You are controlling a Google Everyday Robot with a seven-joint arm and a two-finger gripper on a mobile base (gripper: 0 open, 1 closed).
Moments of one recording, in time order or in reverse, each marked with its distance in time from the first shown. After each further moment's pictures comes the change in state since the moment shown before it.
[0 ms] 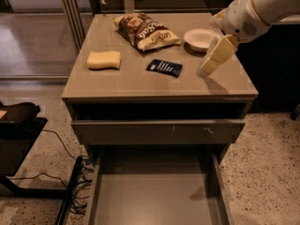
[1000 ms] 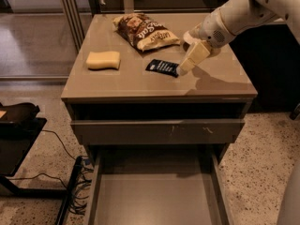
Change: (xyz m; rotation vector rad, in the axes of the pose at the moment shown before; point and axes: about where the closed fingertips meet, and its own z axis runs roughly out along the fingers) arm 0.003 -0.046 0.083 -0.070 -0.058 0.082
